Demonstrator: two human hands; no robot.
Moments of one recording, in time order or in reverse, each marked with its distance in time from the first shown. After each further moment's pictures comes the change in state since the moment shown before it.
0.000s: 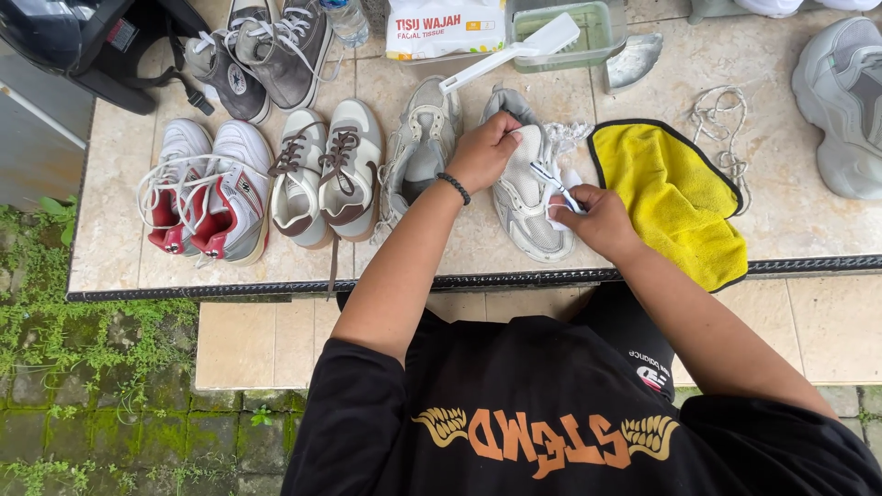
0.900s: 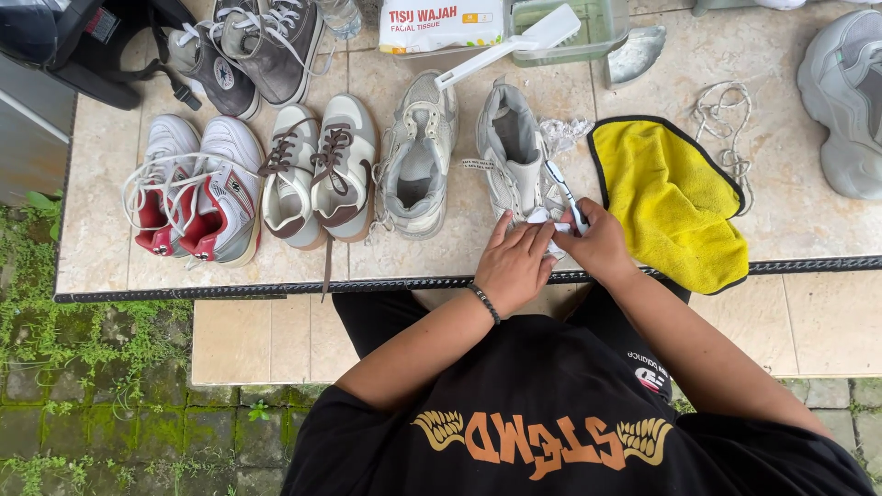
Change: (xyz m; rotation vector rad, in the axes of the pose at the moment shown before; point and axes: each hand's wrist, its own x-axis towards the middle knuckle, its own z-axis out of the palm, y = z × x) left_hand -0.158 0.025 0.095 0.583 0.177 0.488; right_hand -0.029 0.003 0.007 -0.151 0.085 0.245
